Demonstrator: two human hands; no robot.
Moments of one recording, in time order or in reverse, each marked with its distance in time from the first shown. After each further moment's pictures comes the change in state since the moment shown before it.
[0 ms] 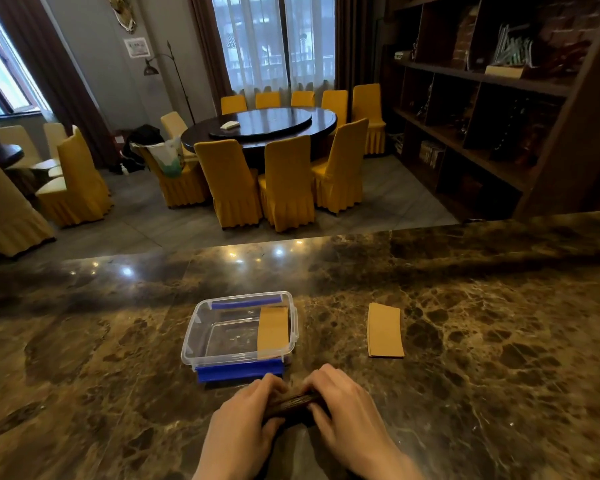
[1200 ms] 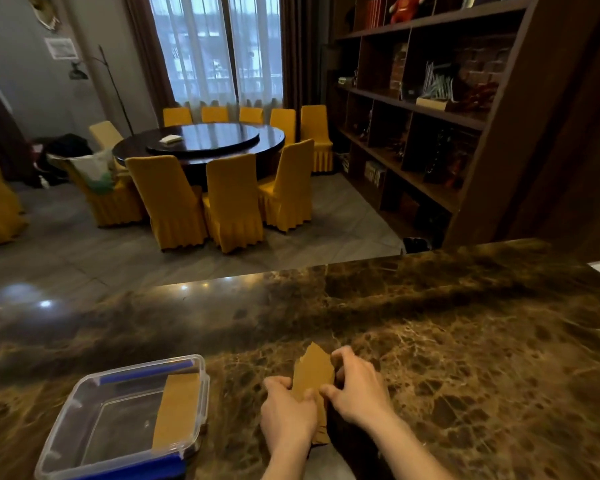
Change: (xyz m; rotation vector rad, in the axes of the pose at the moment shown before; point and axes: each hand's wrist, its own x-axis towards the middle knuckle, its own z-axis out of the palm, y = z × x) left_hand 0.168 0.151 0.096 -0.513 0.095 -0.674; right_hand 0.066 0.144 -0.103 -0.103 0.058 0.650
